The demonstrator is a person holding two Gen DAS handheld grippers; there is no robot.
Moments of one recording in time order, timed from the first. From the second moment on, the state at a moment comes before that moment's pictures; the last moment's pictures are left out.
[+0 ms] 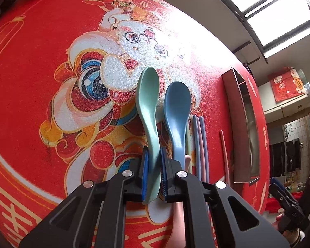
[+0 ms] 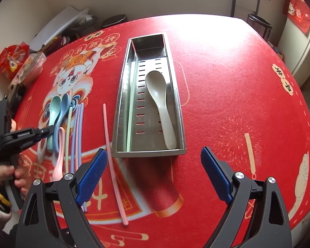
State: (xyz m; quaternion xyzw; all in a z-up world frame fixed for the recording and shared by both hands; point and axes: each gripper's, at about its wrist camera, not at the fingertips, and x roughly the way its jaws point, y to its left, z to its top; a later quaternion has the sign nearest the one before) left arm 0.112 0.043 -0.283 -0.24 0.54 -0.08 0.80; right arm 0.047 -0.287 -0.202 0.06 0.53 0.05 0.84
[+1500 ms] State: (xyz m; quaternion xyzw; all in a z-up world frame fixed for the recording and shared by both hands) left arm 0.025 0.092 -0.281 -0.19 0.54 -0.02 0.82; right arm 0.085 -0.133 -0.267 -0.05 0.61 0.20 0.76
